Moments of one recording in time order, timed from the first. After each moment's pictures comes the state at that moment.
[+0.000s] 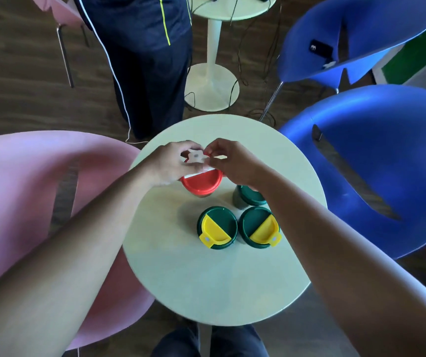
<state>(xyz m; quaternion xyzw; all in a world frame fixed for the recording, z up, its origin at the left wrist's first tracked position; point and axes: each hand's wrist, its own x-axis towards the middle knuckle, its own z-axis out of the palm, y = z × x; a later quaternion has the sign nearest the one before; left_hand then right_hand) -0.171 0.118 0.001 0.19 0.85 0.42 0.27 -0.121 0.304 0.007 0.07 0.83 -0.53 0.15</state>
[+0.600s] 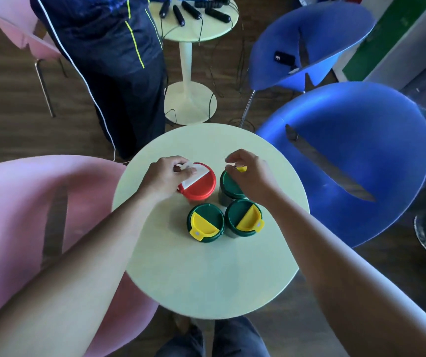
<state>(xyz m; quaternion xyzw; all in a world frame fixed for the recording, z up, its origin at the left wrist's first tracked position) -0.138 0.132 -0.005 0.15 0.87 0.42 0.20 -0.039 0.335 0.028 0.18 0.89 -0.42 -0.02</state>
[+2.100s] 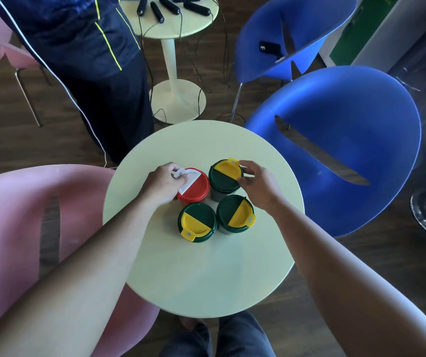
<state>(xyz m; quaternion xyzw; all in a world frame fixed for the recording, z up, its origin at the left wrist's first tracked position) -0.125 0.158 -0.011 0.11 0.91 0.32 0.25 -0.007 0.368 -0.009 0.31 0.83 -0.46 0.04</state>
